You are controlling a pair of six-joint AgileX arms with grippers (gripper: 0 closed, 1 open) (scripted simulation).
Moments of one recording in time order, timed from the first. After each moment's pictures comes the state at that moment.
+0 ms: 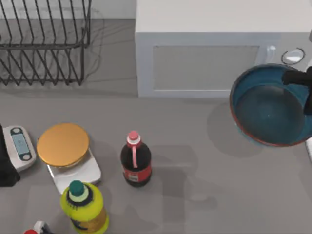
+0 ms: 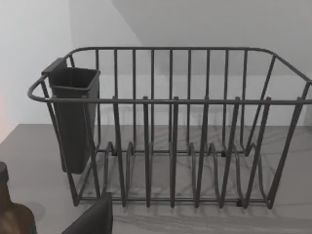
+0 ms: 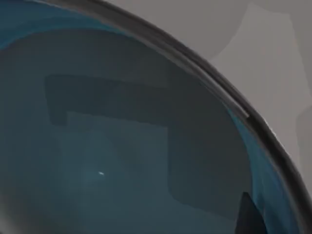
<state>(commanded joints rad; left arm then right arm) 0.00 0.00 0.00 0.00 0.00 0.00 0.26 1.44 1.32 -1.17 -0.11 0.33</state>
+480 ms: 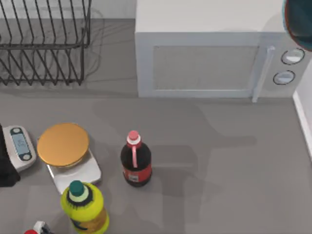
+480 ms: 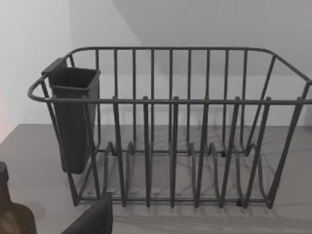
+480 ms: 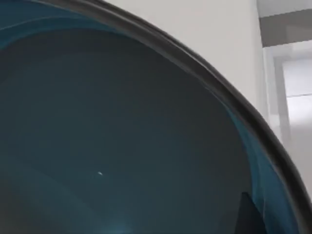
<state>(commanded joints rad) 0.00 0.00 0.00 0.00 0.00 0.00 -0.11 1.43 1.16 -0.36 -0.35 0.18</state>
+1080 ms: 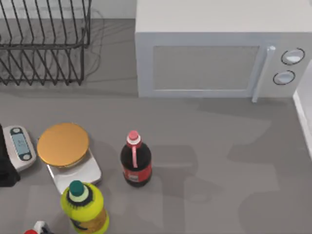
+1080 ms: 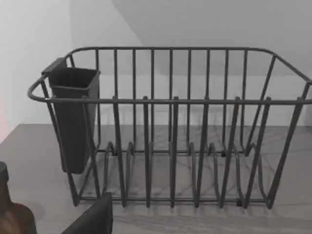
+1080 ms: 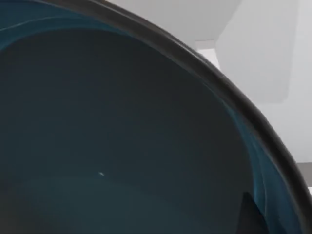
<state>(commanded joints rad) 0.00 0.00 0.00 0.00 0.00 0.00 -0.46 1.52 0.70 0.68 -0.49 0.03</state>
